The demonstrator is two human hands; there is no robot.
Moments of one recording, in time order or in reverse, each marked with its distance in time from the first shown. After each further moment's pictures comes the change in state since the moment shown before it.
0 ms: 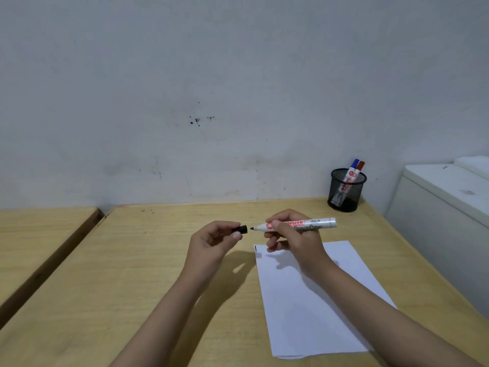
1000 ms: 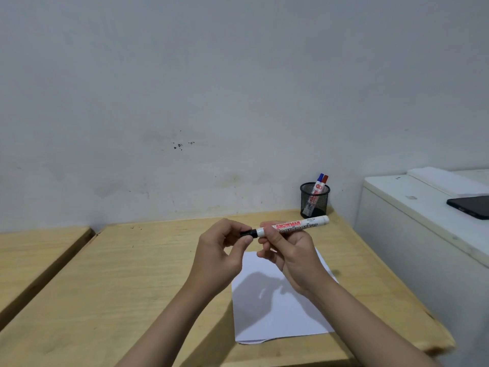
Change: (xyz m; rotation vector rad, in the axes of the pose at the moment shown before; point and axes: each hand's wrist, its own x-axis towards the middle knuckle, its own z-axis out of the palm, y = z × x) left_hand -0.056 0.058 0.074 0.398 -0.048 0.447; right_hand -0.060 -0.053 -0.026 0.353 -0.018 0.047
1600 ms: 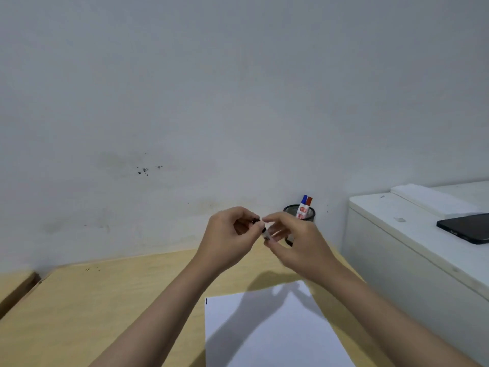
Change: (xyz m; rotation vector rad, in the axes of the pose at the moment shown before) left_hand 0.115 -0.005 0.056 0.067 -0.142 -0.023; right_hand 0.080 -0.048 -0.062 -1.165 0.000 -0.474
